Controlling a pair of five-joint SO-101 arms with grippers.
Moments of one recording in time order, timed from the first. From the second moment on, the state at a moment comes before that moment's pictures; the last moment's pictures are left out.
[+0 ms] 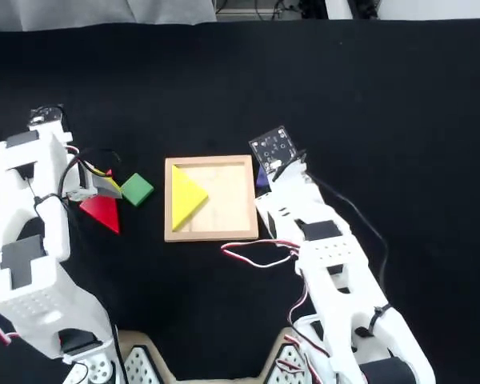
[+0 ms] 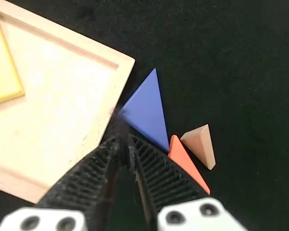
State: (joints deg) left arm -24.5 13.8 13.3 68.8 -7.2; right arm -10.8 -34.0 69.4 21.2 17.8
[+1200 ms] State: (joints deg) left arm -21.3 22.1 8.2 70.1 -0.9; right arm -13.4 -34.0 69.4 21.2 17.8
